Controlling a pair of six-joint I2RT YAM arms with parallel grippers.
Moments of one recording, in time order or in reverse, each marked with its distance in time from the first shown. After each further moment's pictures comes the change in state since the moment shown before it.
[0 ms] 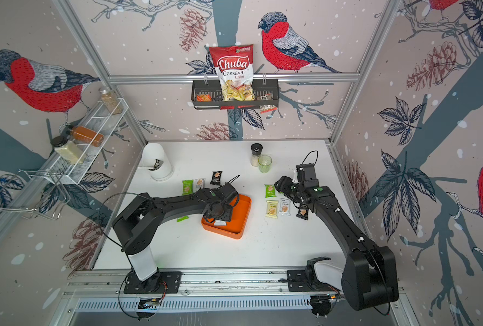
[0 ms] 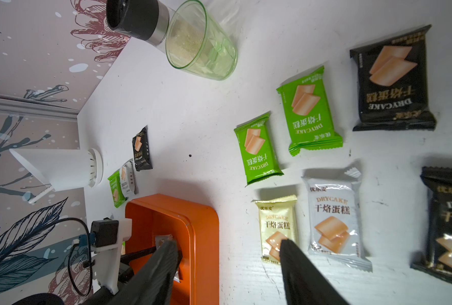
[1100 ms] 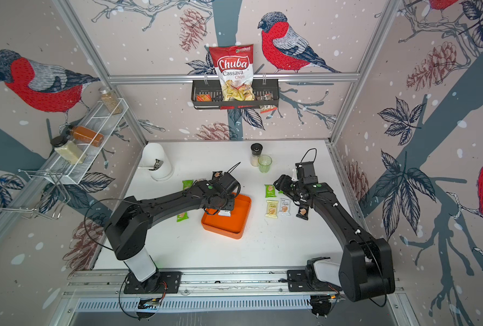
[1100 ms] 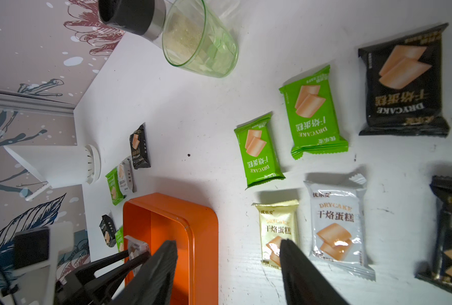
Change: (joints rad) left arm -0.001 -0.107 0.122 -0.050 -0.002 -0.039; right arm -0.013 0.070 0.037 -0.011 -0.035 -0.022
